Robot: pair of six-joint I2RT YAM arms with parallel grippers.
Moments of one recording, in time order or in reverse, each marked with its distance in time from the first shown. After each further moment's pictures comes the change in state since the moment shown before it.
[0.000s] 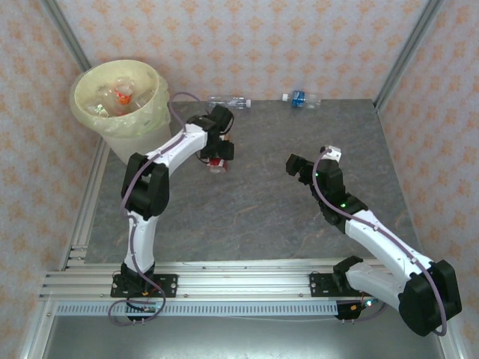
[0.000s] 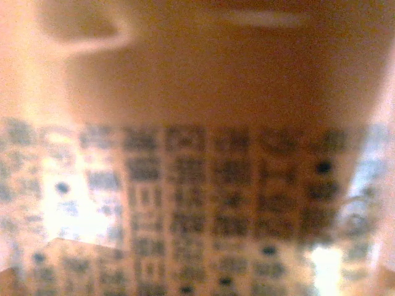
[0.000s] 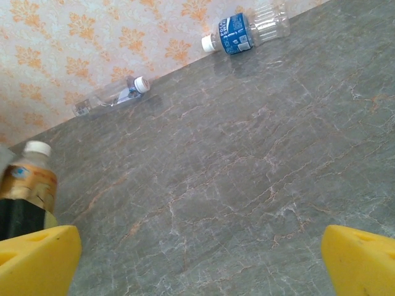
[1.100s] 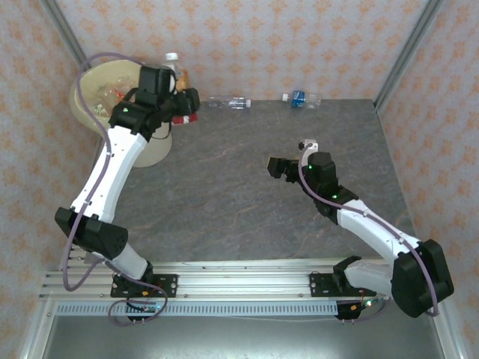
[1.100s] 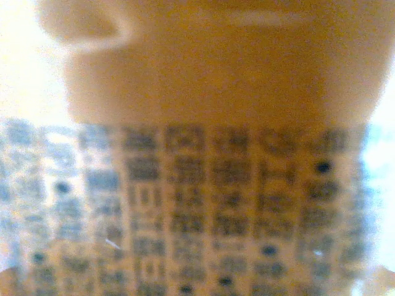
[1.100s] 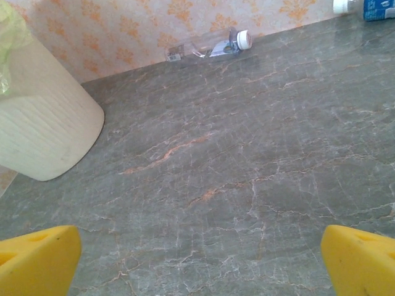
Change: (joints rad) left arm 0.177 -0.501 0.080 0.073 -0.029 0.019; right arm 0.000 0.155 0.050 0.138 -0.346 -0.147
